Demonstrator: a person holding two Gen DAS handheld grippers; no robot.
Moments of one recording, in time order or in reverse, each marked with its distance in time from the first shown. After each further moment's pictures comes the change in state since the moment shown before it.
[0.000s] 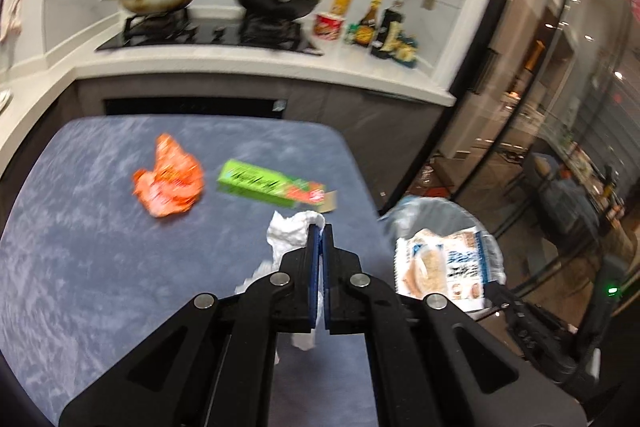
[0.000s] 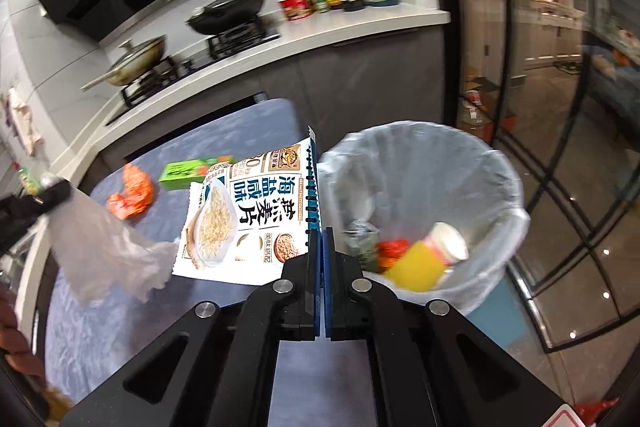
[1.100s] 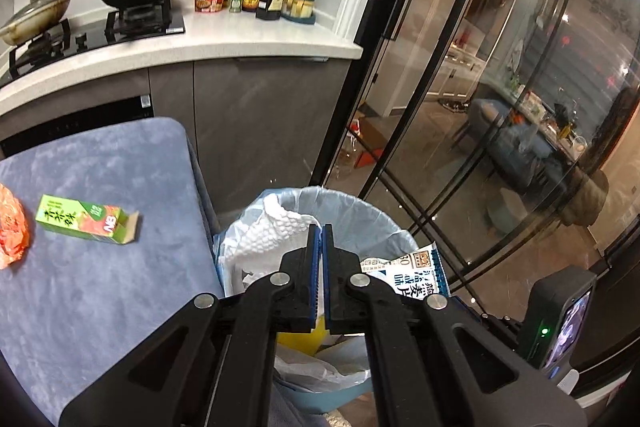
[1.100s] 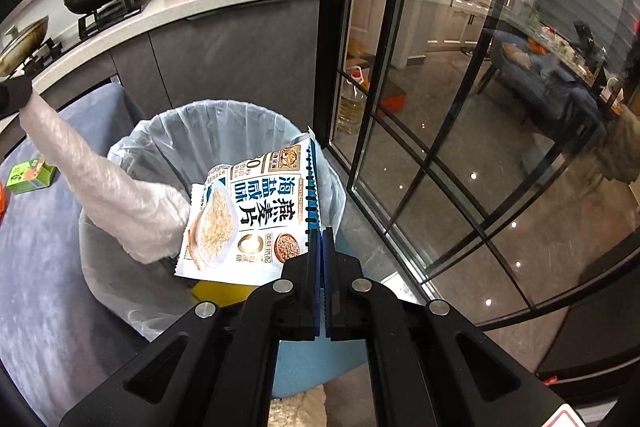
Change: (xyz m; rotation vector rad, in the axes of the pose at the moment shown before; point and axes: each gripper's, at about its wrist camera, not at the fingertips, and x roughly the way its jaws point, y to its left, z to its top) left arm 0.134 -0.174 0.000 0.162 0.123 -0.175; right arm 0.047 -0.129 0.018 0.023 0.100 -0.392
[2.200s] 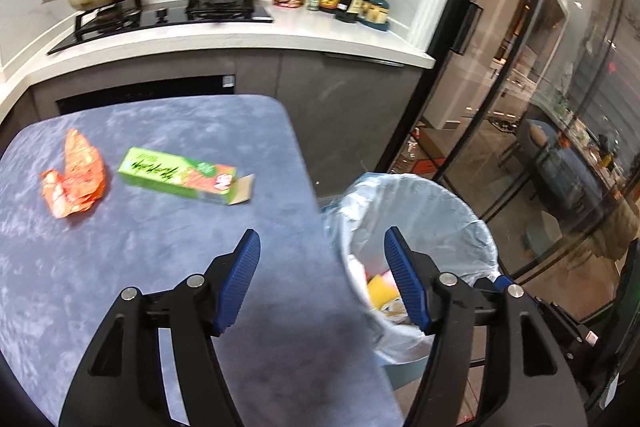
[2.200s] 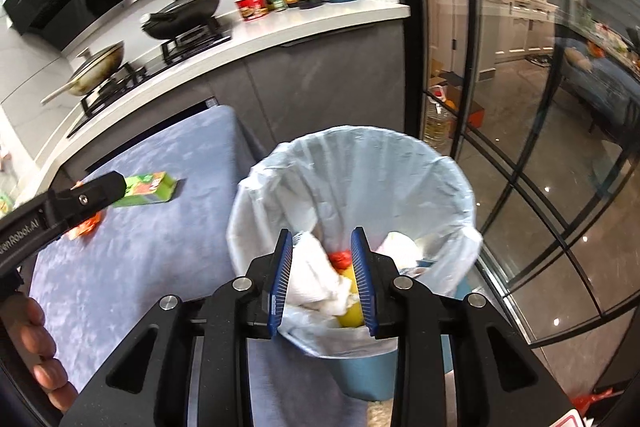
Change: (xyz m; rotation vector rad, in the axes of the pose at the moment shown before) left arm -0.052 0.084 -0.033 -0.122 -0.025 0.173; right arm -0.051 0.076 -0.004 0.003 -0.079 0.312
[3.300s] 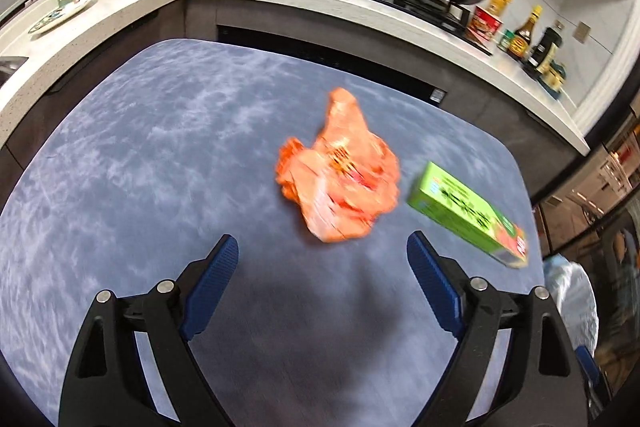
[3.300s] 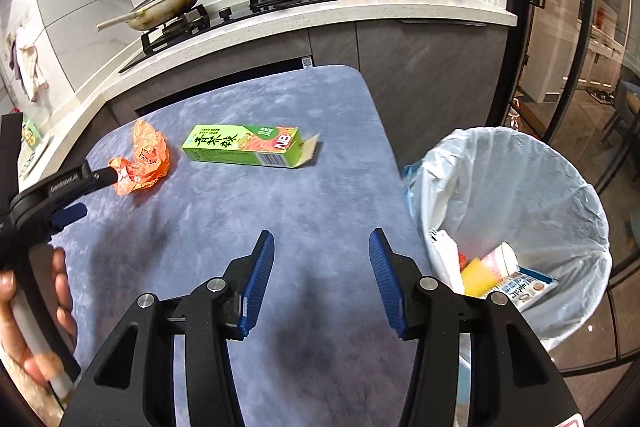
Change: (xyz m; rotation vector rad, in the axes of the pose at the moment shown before) left arm 0.003 0.254 -0.001 -0.388 0.005 0.341; right arm 0.050 0.149 -0.014 -0.192 0.078 0.122
